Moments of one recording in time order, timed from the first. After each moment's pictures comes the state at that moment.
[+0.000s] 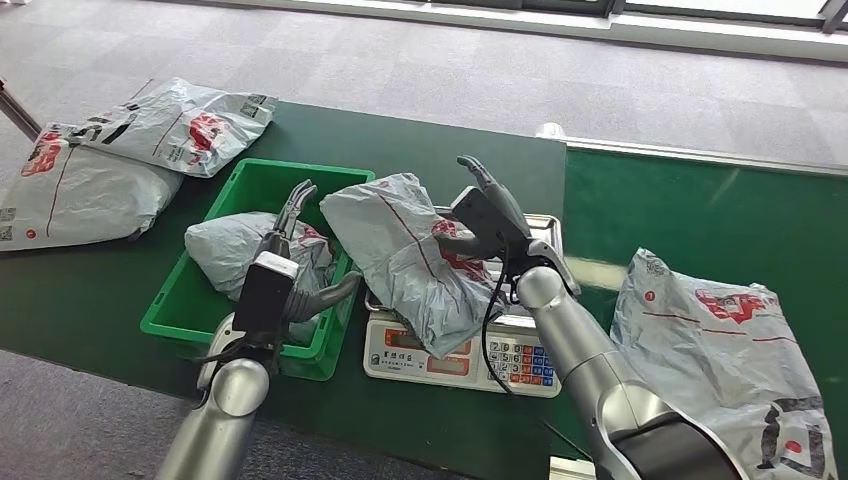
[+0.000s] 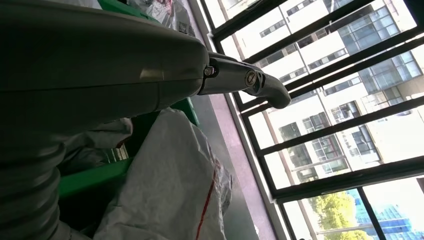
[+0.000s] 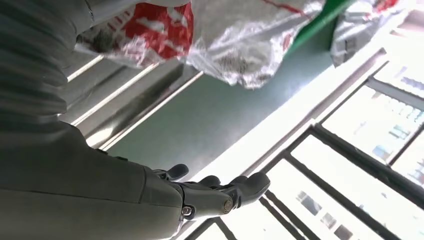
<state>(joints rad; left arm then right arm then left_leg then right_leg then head) -0.30 -0.16 -0.24 -1.38 -0.53 0.28 -0.29 -0.68 0.10 0.24 -0.74 0.48 -0.14 -0.37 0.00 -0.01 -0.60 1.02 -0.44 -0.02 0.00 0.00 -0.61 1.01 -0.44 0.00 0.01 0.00</state>
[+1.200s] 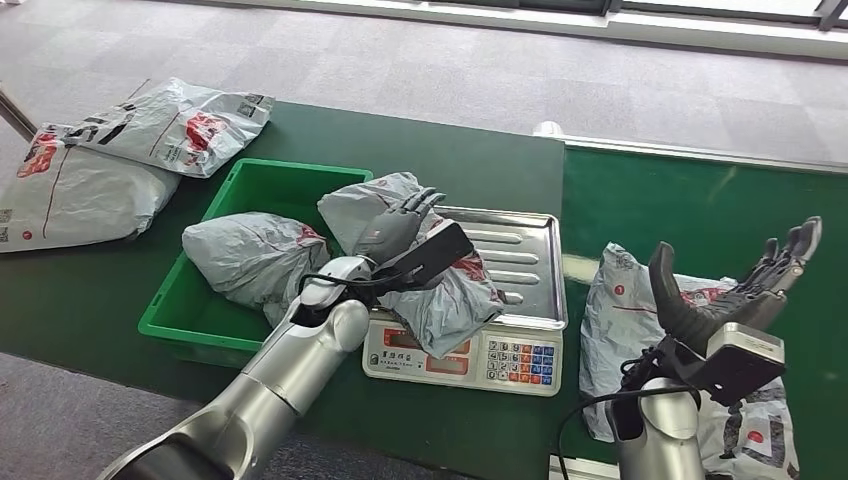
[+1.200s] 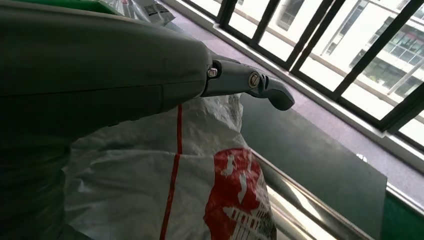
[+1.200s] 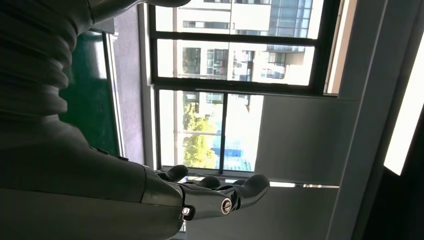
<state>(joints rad) -0.72 -0.33 -0.48 -0.72 -0.86 0.17 -0.02 -0.08 0.09 -0.09 -1.64 0.12 -0.69 -0.70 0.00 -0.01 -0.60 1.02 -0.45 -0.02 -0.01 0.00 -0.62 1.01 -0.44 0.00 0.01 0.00</state>
